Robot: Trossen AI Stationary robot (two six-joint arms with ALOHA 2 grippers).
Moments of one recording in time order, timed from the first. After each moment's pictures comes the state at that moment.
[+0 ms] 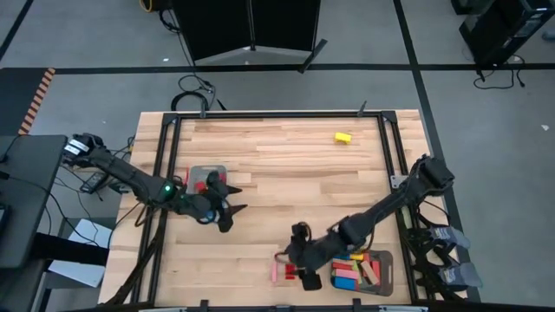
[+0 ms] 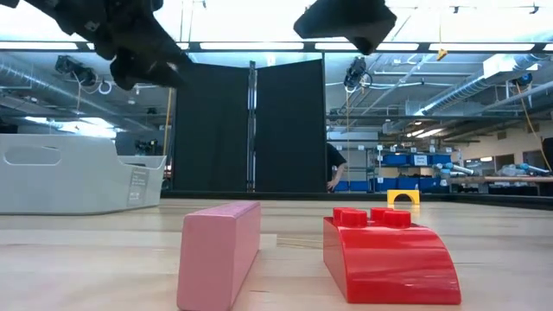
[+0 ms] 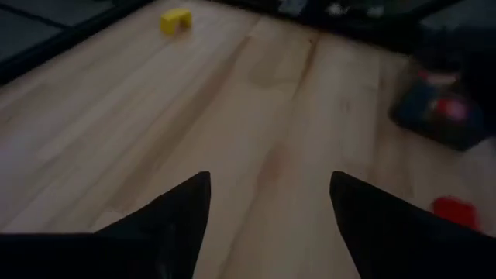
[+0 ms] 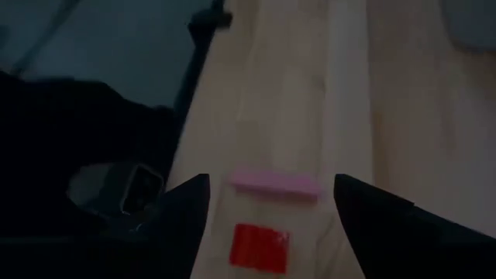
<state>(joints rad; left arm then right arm) -0.42 1.09 0.61 -0.10 -0.62 -0.53 0.53 1.81 1.25 -0.14 0.14 0.38</state>
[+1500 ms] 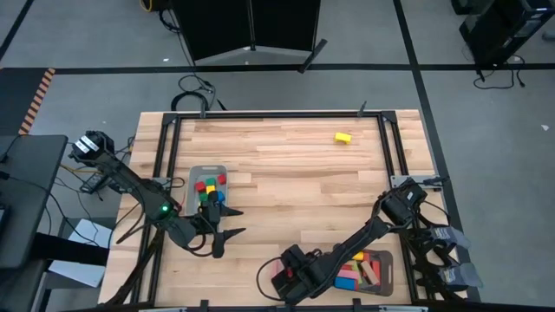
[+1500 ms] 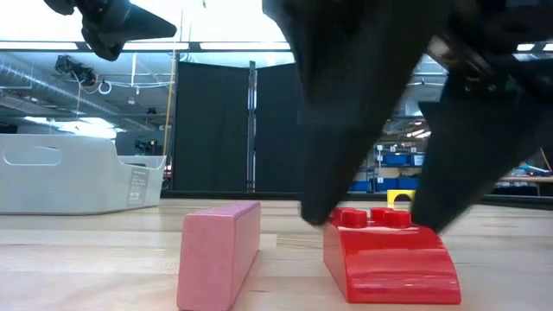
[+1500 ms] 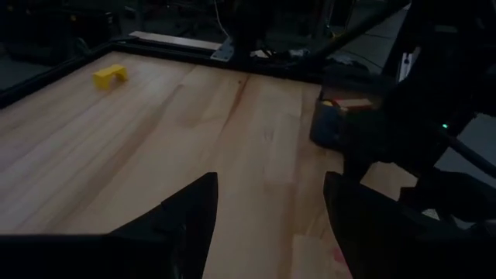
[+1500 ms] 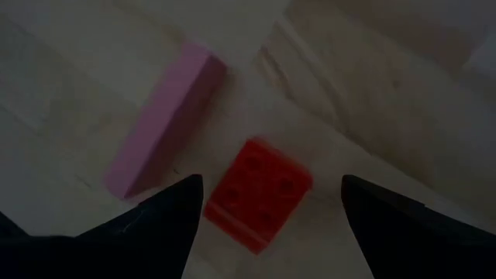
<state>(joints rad) -0.70 1.20 0.62 0.18 -0.81 -0.45 0.62 2.32 1.88 -0.92 0.28 1.65</state>
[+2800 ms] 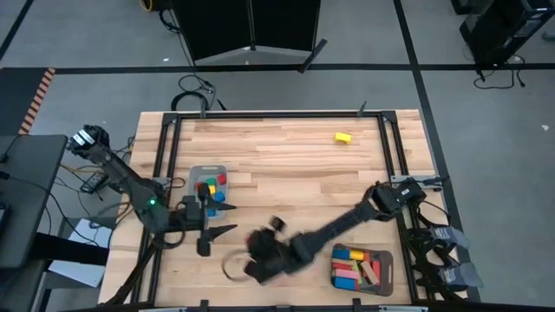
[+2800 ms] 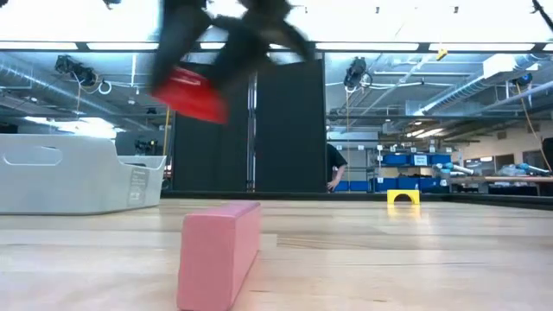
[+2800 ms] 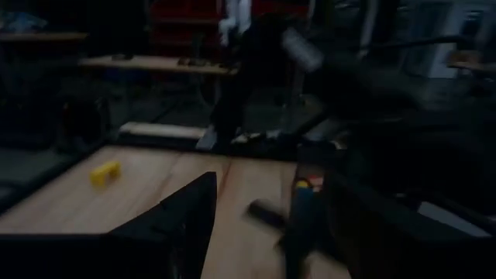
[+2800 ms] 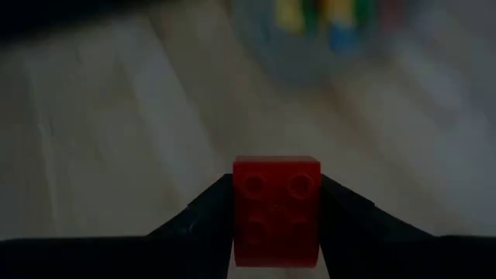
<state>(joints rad) -0.74 1.06 0.62 0.41 -0.85 -0.12 0.48 2.34 2.03 -0.73 0.65 0.85</state>
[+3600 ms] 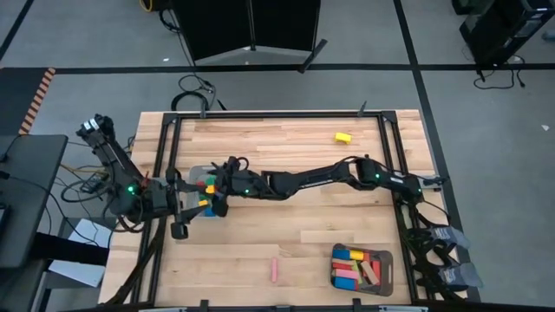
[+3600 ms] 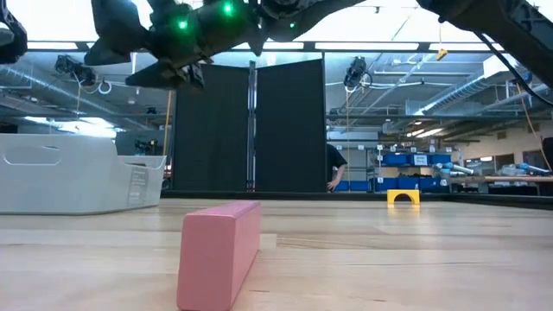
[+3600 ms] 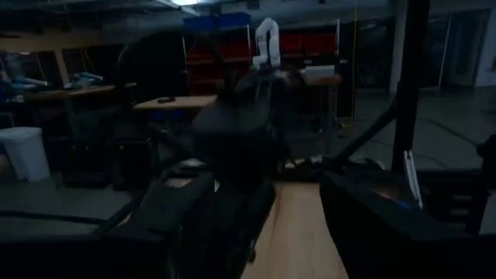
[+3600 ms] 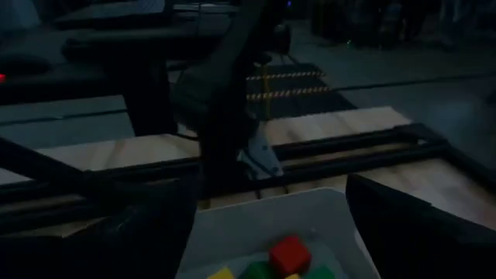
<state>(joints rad) -0.95 0.72 0.50 0.40 -1.17 0.18 0.06 2.40 2.01 0.16 0.25 0.12</state>
